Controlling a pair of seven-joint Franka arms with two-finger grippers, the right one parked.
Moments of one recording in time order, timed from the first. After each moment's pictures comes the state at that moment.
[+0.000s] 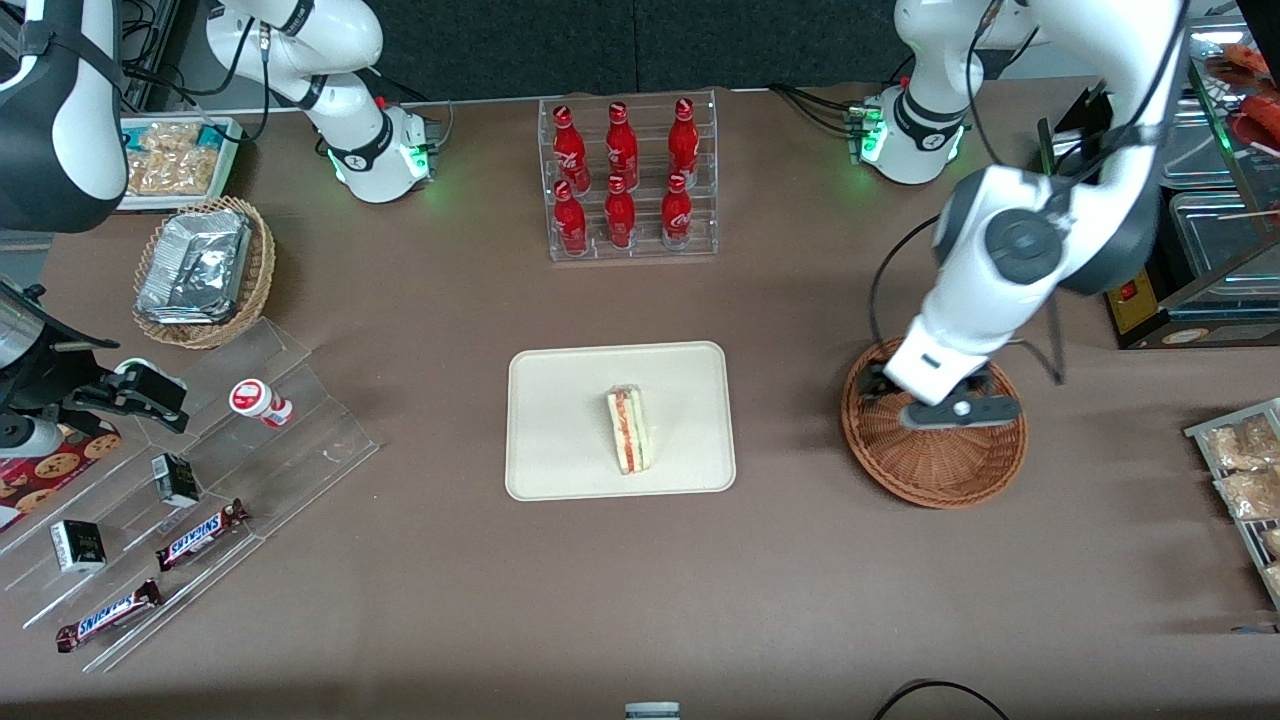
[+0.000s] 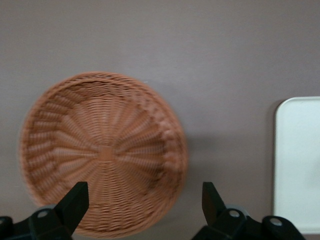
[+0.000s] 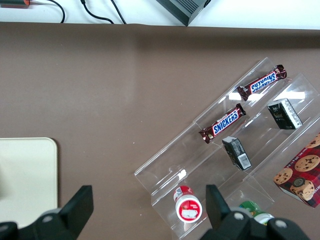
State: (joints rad) arm -0.01 0.11 -0.26 -2.03 0.10 2.20 -0.32
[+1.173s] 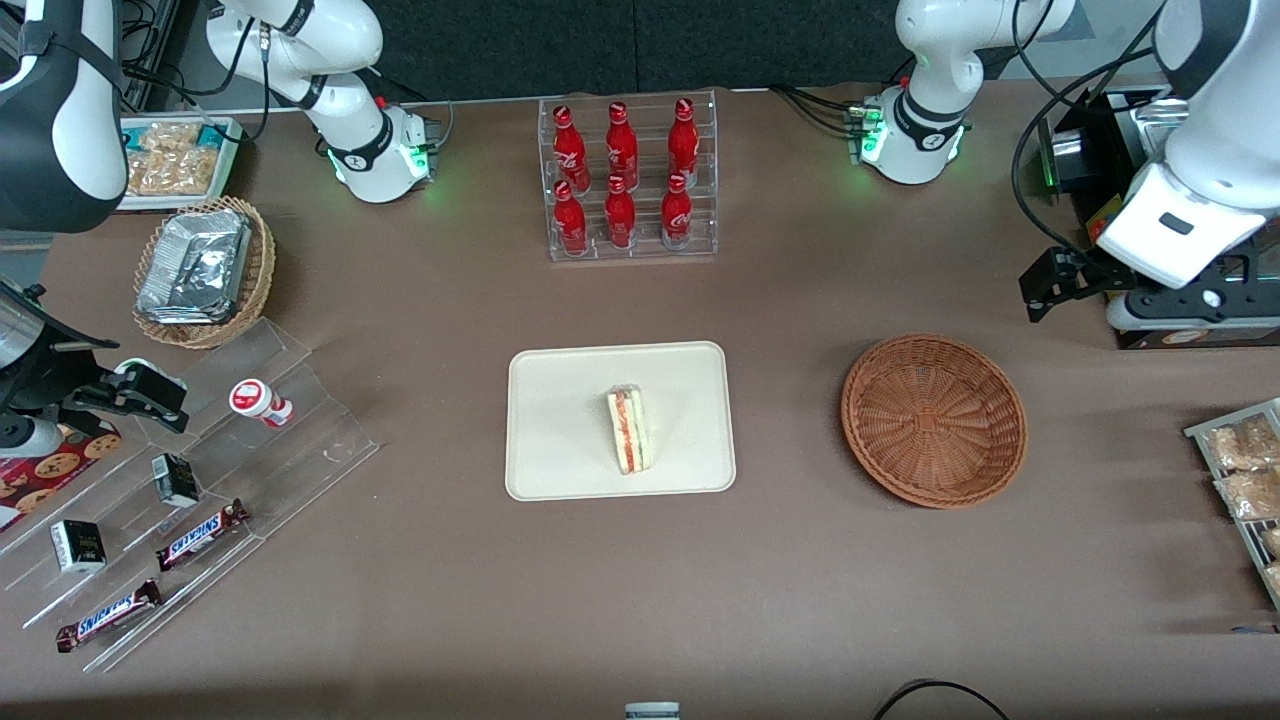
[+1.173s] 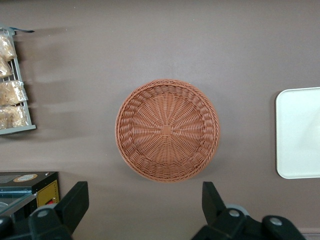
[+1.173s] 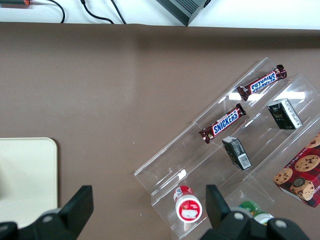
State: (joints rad) arm 0.09 0.01 -0.25 -1.59 0.08 1.65 -0.13
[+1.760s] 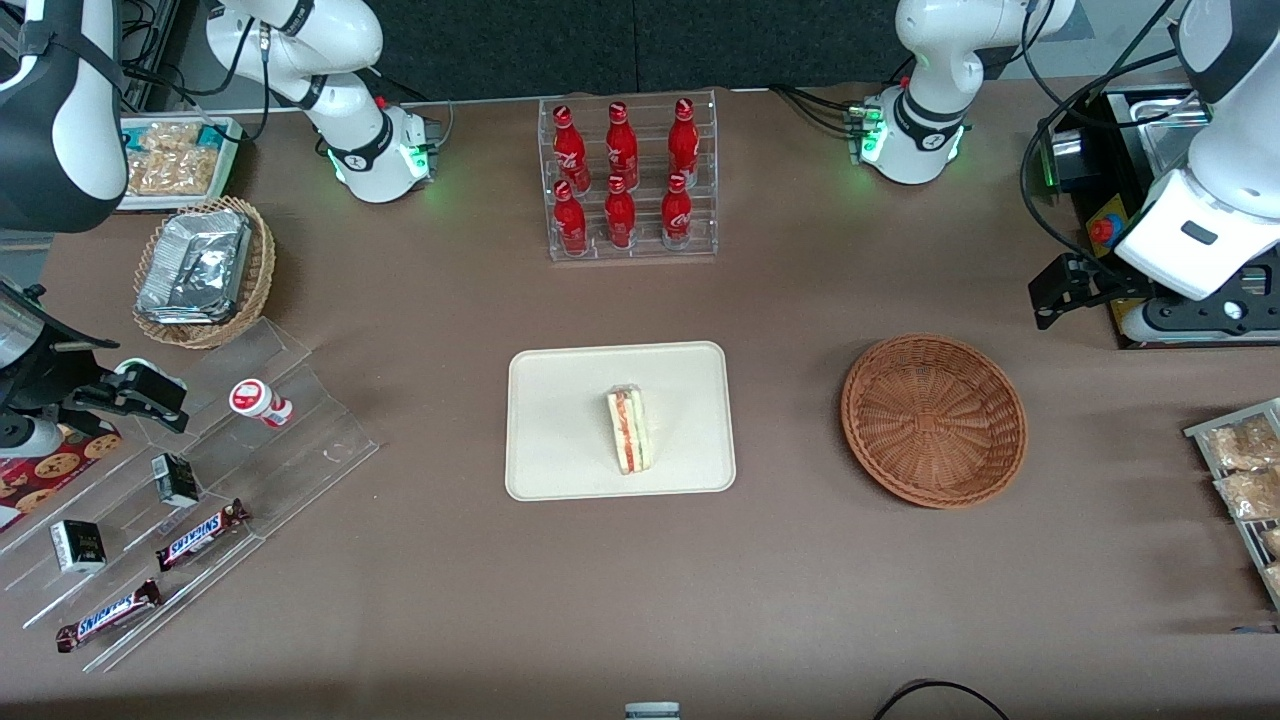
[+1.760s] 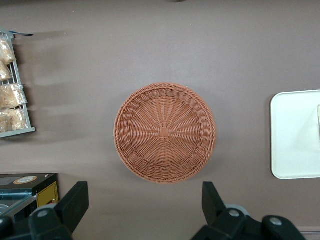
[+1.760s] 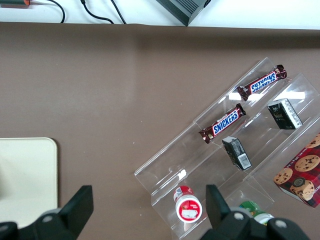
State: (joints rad) arm 0.09 0.05 -0.25 -1.52 0.08 1.61 -0.12
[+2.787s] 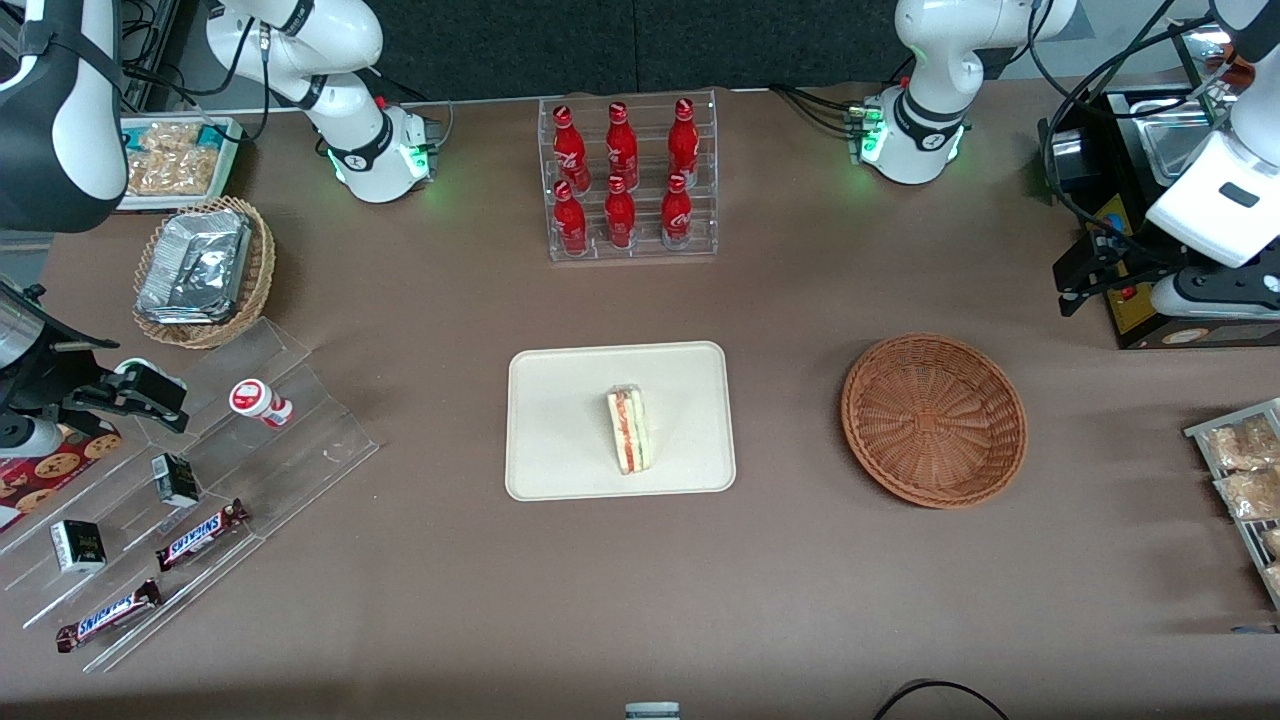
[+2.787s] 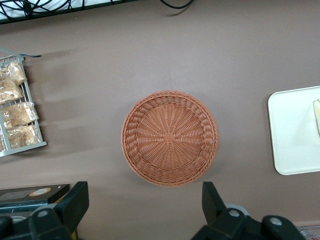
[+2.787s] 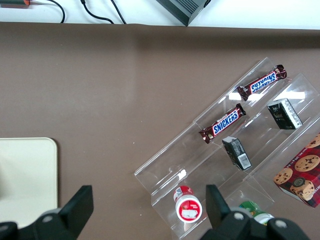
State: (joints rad) arm 0.03 0.04 -0.18 -1.47 0.08 1.59 -0.03
